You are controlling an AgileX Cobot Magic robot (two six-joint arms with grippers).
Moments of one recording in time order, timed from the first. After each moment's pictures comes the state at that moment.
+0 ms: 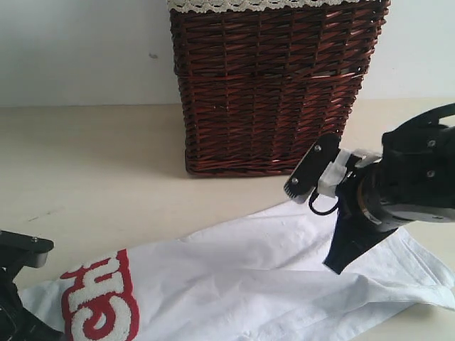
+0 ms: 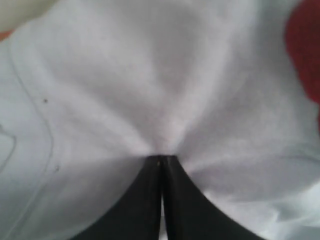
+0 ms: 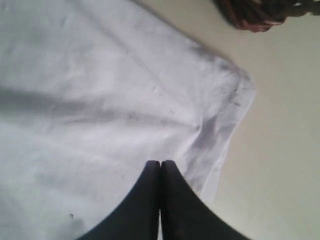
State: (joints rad) left arm -0.45 1.59 -0.54 0.04 0.71 -0.26; right arm 0.62 1.63 -0.73 -0.88 0.55 0.50
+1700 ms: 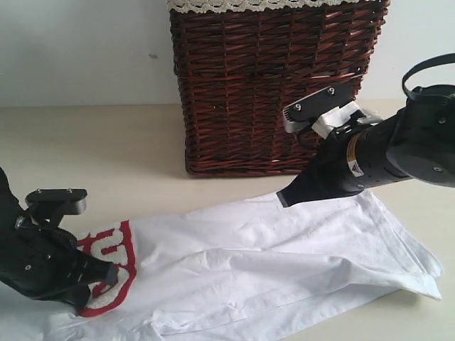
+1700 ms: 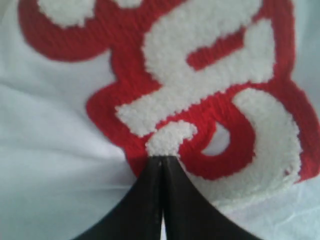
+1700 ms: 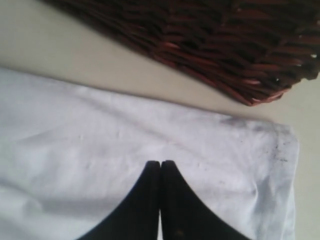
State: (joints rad) left arm -0.38 1.74 -0.66 -0.32 0.46 0.07; right arm 0.51 1.62 -0.82 -0.63 0.25 0.59
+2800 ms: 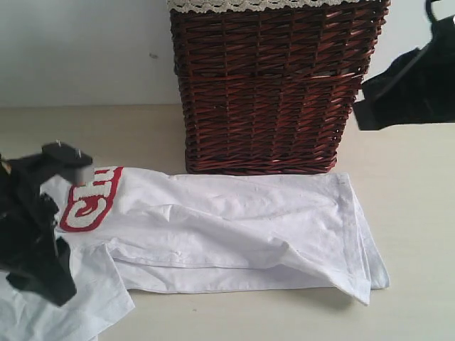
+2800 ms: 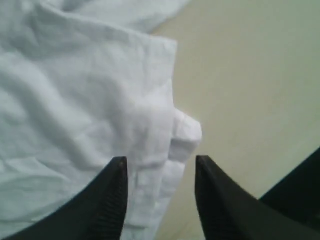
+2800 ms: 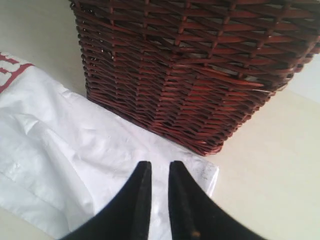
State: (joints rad) left arm -0.39 1.52 -0.87 -0.26 1.03 0.49; right arm 0.53 1.04 -0.86 -0.23 0.54 0.16
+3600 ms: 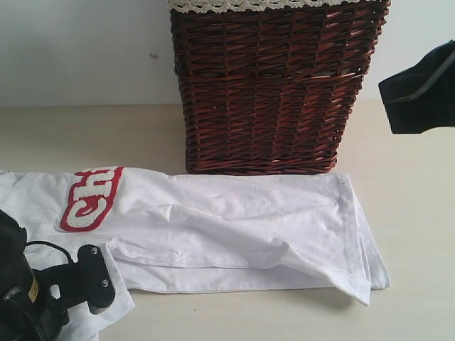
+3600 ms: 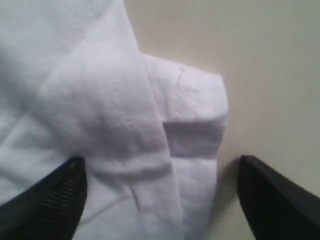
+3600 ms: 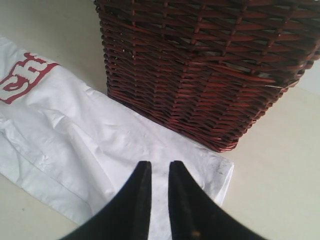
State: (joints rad) left arm -0.63 1.64 -0.57 -0.01 0.67 0.47; right arm 0.53 0.95 -0.87 -0.10 0.63 0.05
